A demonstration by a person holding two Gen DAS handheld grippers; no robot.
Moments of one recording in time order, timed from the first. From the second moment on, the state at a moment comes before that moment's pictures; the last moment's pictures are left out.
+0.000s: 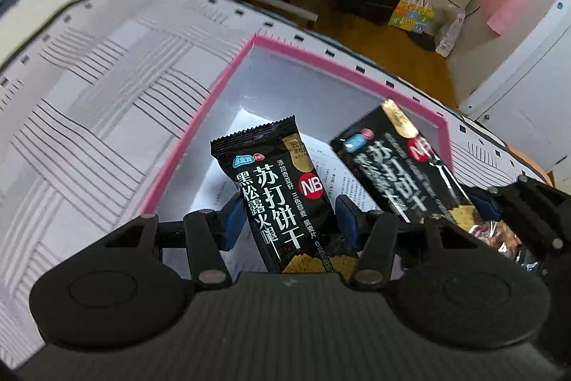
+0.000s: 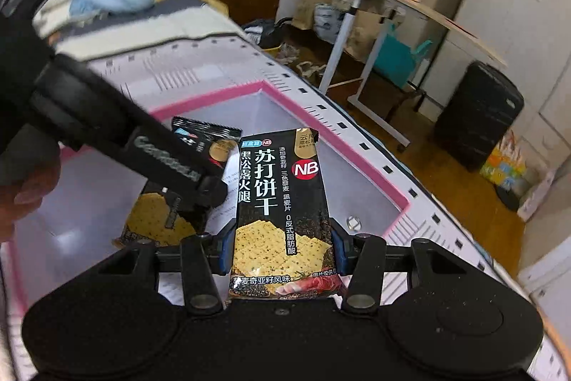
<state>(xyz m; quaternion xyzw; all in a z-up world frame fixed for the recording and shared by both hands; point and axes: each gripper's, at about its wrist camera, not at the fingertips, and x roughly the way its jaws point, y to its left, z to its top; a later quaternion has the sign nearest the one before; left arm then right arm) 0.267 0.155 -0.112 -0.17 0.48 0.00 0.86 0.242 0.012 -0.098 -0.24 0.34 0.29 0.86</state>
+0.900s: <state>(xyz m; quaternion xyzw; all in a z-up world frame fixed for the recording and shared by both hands) 0.276 0.169 -0.132 -0.18 0.54 -0.03 0.82 0.235 0.027 -0.105 -0.26 0.38 0.29 0.84</state>
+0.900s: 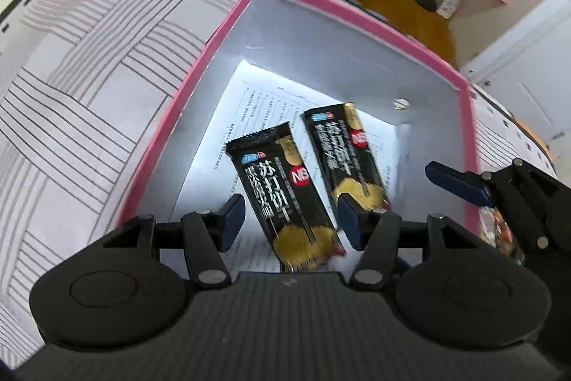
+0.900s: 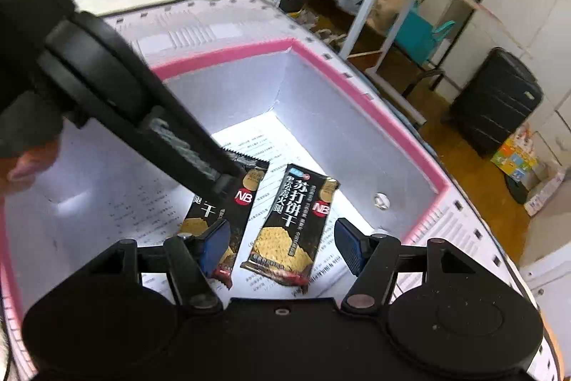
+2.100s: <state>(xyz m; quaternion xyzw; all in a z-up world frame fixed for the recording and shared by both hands) 0.169 -0.003 -0.039 -0.04 0.48 -0.20 0.86 0.089 -0.200 -0.066 0.00 0.48 0.16 0.86</state>
